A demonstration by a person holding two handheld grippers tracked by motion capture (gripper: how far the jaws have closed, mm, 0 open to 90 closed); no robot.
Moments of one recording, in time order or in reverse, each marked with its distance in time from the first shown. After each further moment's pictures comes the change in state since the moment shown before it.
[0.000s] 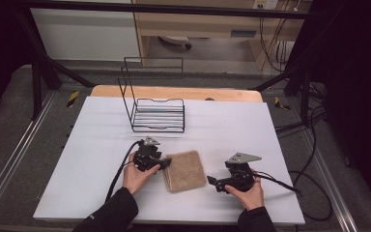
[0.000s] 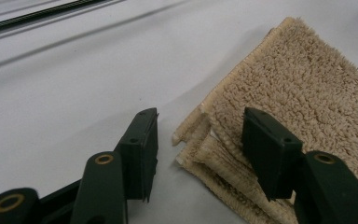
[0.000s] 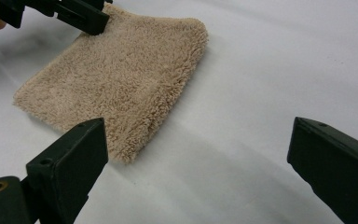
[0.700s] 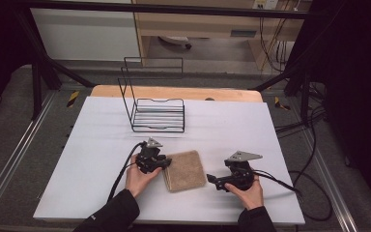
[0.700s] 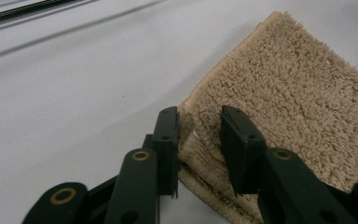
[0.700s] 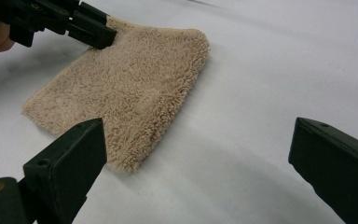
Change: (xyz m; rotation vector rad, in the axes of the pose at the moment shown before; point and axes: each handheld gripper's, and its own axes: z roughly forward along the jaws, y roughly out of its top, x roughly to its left) left arm -0.009 -0.002 0.001 0.002 -0.004 0.013; right arm -0.002 0.004 0.001 -0.021 0.021 0.023
